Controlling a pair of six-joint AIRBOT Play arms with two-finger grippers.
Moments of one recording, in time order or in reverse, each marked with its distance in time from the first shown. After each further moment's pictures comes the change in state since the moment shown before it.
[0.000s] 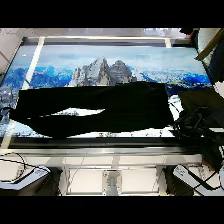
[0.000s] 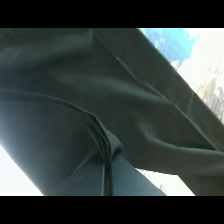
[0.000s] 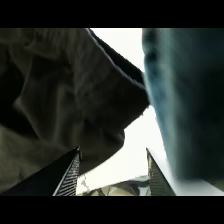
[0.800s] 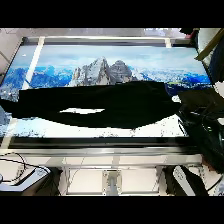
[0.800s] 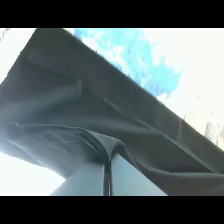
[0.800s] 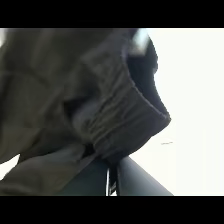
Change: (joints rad) left arm -0.002 0.042 0.136 -0.007 0.011 -0.003; right arm 0.117 0.272 0.175 -0.035 0.010 0.073
